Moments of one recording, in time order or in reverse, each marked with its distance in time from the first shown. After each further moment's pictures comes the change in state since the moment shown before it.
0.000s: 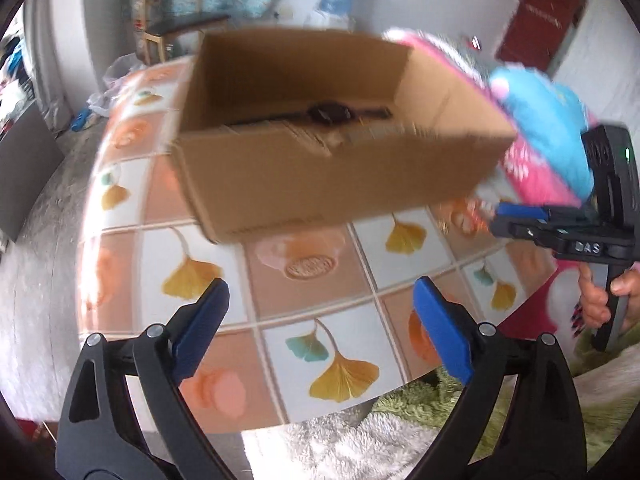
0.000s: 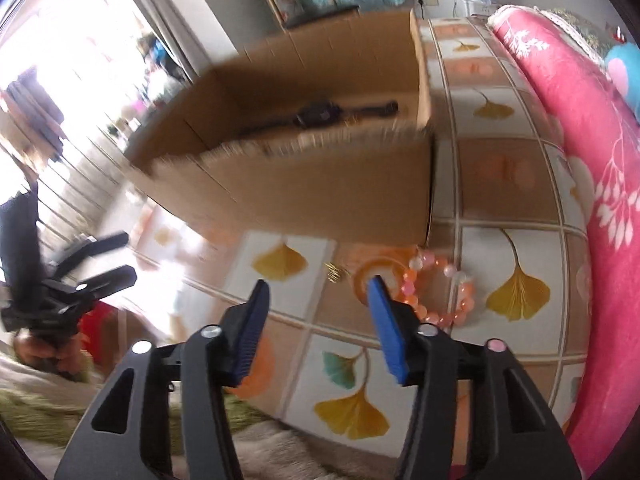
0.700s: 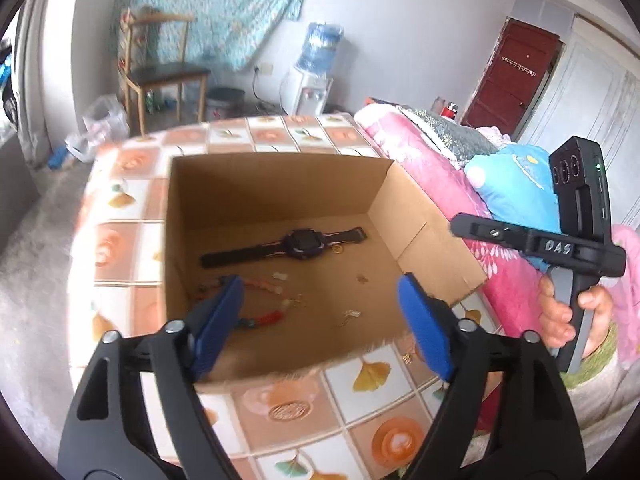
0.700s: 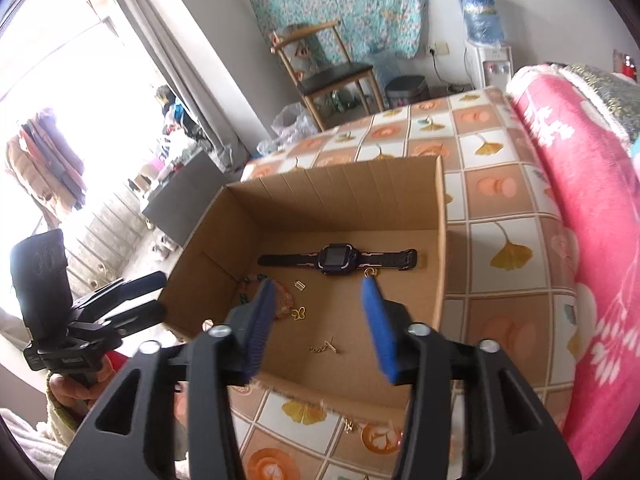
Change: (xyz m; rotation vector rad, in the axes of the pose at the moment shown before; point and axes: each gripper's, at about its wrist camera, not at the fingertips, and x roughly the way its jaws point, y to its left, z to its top) left arm -0.039 0.011 0.101 -0.036 -0.230 -0.111; right arm -0.044 -0.005 0.112 0.035 -0.222 0.119
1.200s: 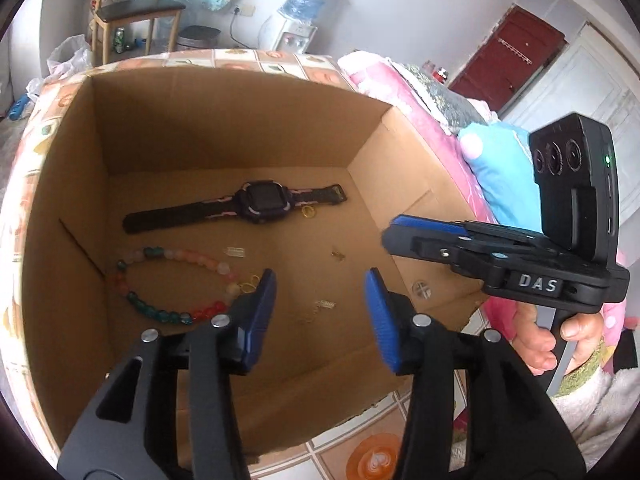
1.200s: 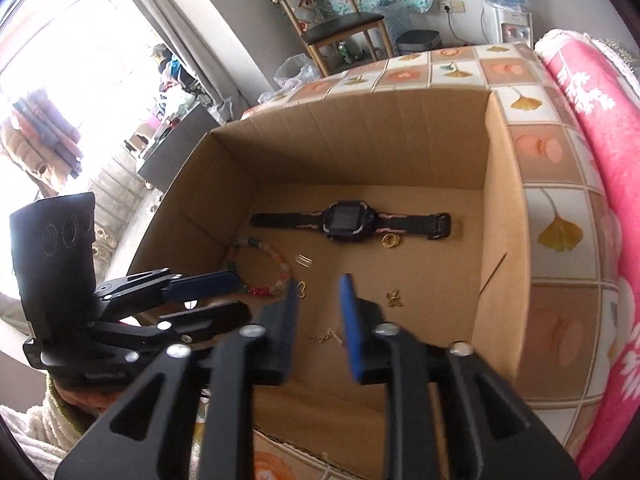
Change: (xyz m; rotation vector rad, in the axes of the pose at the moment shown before) left arm 0.100 0.005 -0.003 -0.096 0.189 -0.153; right arm 0.077 0.004 -0.001 -0.018 0.184 0.007
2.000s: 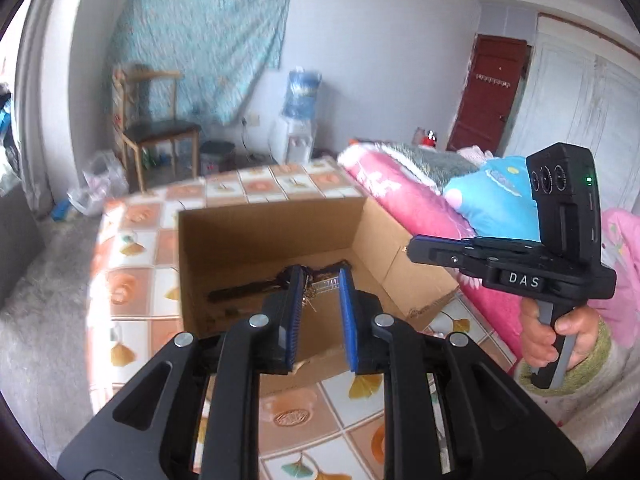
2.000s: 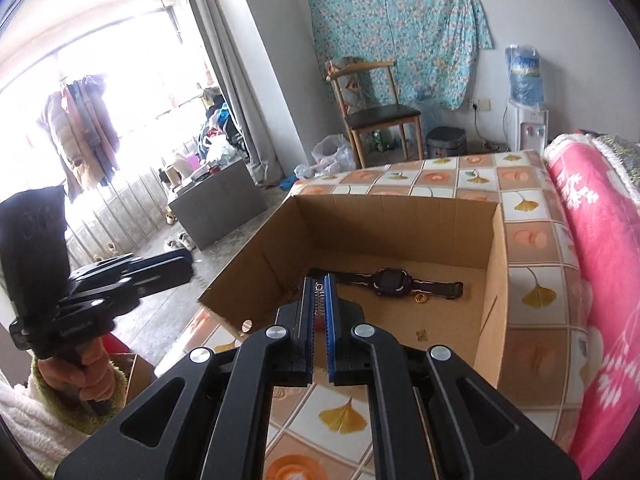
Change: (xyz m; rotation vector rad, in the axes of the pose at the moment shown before) left arm -0.118 -0.046 -0.028 0.191 -0.315 0.124; right arm -0.080 0.058 -0.031 -0.180 -0.286 0.038
